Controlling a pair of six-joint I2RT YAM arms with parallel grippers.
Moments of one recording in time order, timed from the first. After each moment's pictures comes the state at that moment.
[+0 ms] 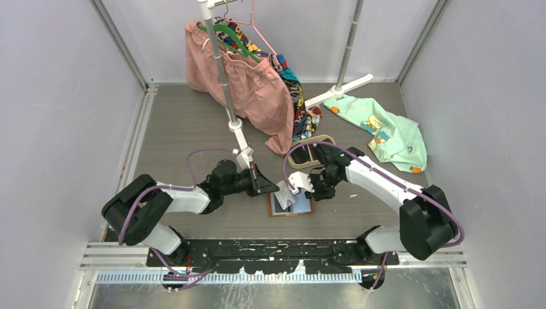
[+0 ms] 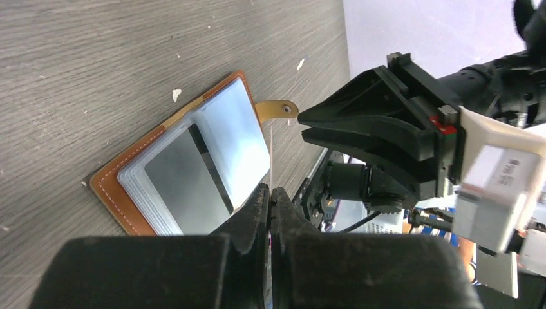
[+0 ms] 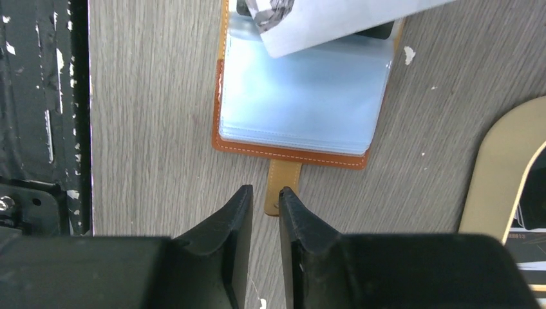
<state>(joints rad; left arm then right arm) -0.73 1.47 0.41 0.75 0.41 -1.04 0.53 1.35 0.86 -0.89 -0.46 -1.22</state>
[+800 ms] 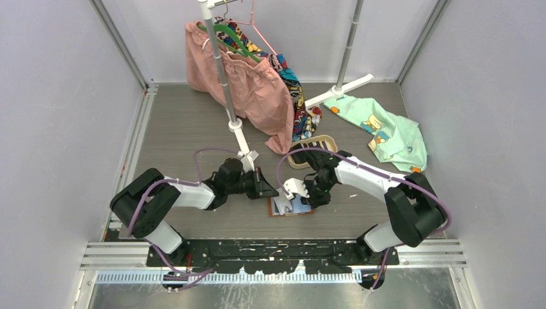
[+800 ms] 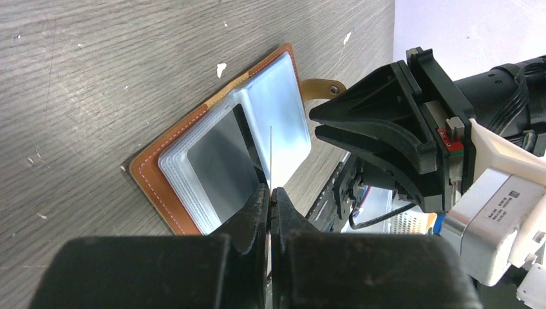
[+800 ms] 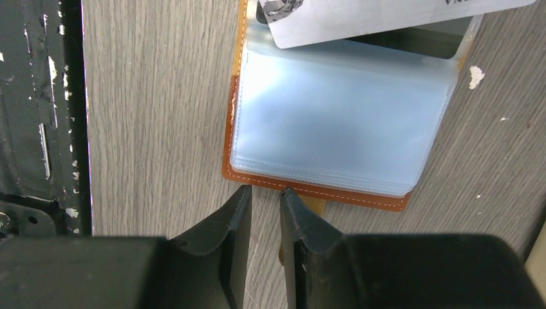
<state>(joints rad) -0.73 1.57 0.47 0.61 0.45 -0.97 0.59 1.46 0.82 -0.82 -0.45 -1.18</state>
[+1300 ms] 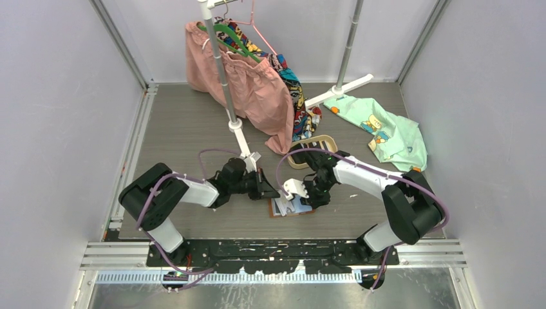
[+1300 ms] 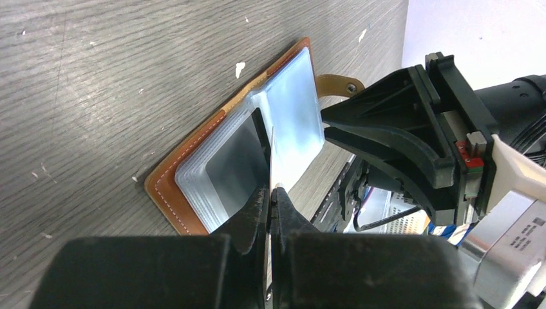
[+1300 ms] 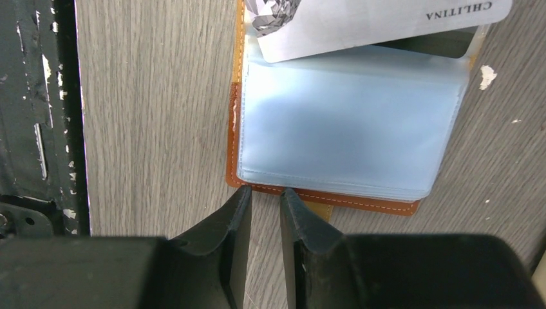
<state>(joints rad) -0.73 1.65 0.50 0.62 0.47 -0.98 0.60 1.48 0.82 -0.81 -0.44 -1.17</state>
